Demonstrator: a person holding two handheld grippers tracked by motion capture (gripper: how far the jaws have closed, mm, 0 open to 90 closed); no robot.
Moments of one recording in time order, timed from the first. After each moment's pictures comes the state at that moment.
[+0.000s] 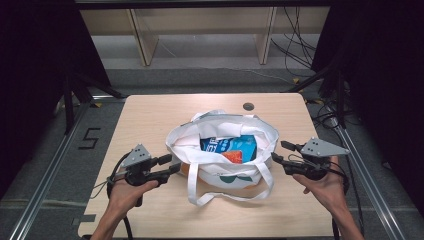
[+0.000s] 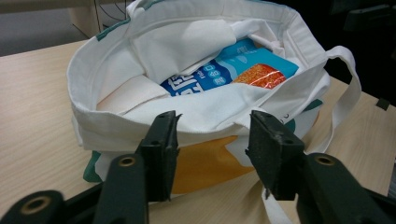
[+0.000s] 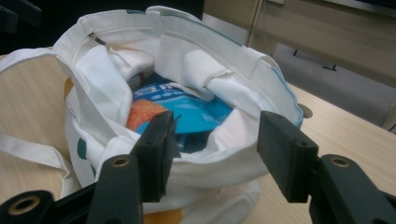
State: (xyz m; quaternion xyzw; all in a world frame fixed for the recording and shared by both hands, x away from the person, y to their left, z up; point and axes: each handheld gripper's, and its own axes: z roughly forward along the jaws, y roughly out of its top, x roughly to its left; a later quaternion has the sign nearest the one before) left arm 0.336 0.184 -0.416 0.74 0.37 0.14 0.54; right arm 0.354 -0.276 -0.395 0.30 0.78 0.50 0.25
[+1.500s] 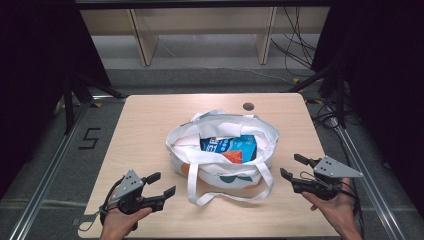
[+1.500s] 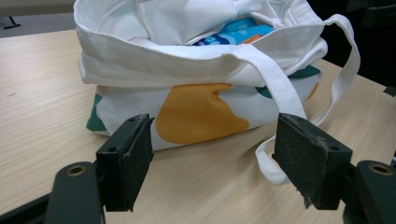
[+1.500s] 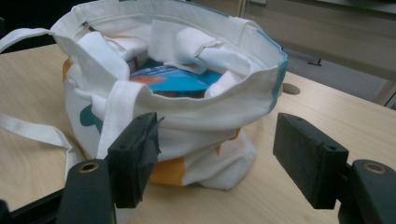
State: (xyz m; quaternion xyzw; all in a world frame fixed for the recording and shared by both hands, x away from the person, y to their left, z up) left arm 0.289 0.196 -0.452 0.73 0.38 0.17 0.54; right arm 0.321 -0.301 -0.425 0.33 0.76 0.50 0.26
